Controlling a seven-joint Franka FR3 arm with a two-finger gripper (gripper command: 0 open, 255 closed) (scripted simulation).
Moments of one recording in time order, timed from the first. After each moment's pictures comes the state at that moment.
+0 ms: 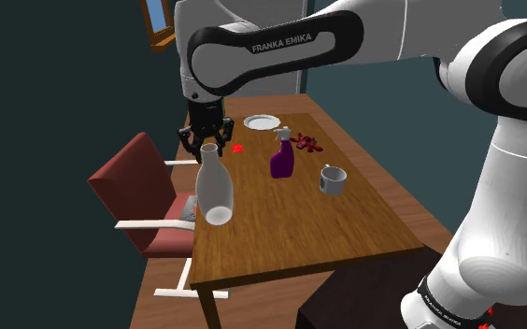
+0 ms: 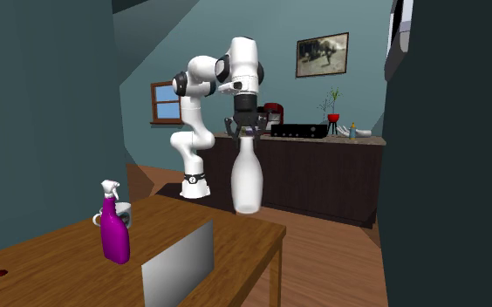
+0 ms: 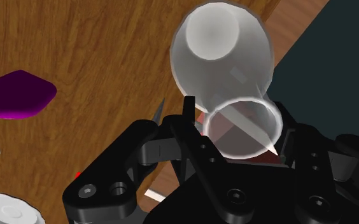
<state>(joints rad) 0.10 0.20 0.43 -1.60 -0.11 1.87 0.63</state>
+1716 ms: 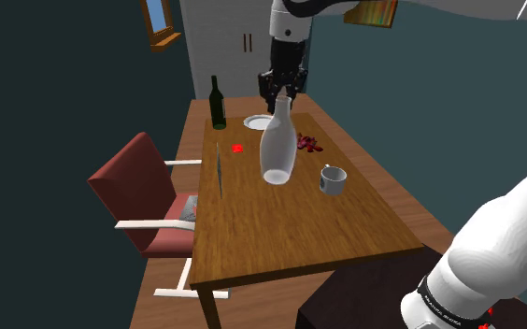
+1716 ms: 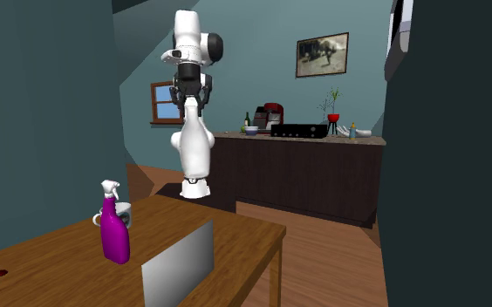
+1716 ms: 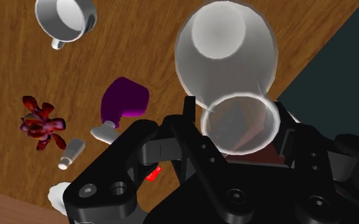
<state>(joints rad) -0.09 -0.21 0.24 -1.80 0.06 1.69 0.24</state>
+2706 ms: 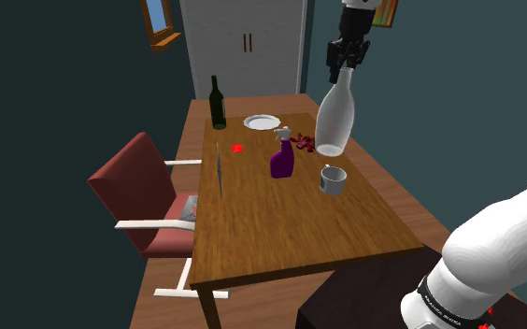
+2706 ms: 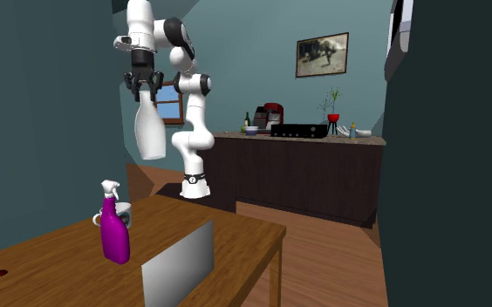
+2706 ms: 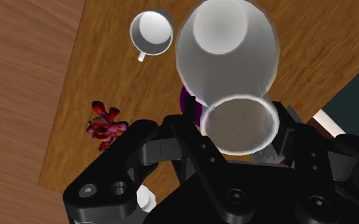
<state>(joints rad) -0.20 -0.33 0.01 -1.77 0.04 1.53 -0.10</state>
